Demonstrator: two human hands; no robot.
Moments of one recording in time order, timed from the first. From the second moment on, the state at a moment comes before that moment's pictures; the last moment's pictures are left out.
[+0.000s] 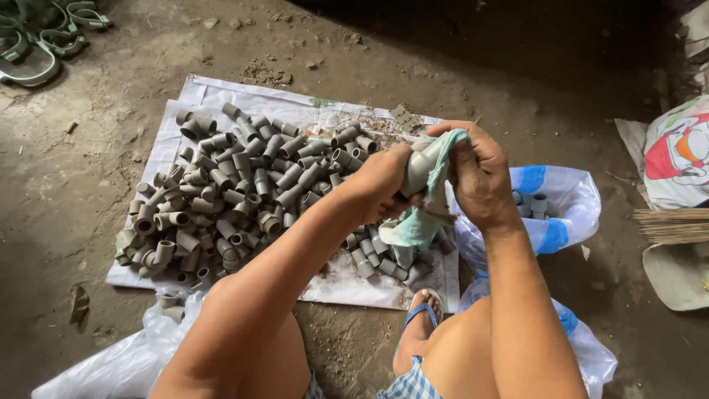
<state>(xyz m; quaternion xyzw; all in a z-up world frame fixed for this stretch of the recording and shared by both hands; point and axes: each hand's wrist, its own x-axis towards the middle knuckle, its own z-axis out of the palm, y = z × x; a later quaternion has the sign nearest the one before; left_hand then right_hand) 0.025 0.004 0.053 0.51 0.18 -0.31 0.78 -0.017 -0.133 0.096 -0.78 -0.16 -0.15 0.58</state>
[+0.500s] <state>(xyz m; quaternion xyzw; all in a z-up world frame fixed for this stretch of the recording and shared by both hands) 0.021 0.002 0.068 0.59 0.20 -0.20 0.75 -0.013 -0.115 0.088 -0.73 -0.16 -0.15 0.65</state>
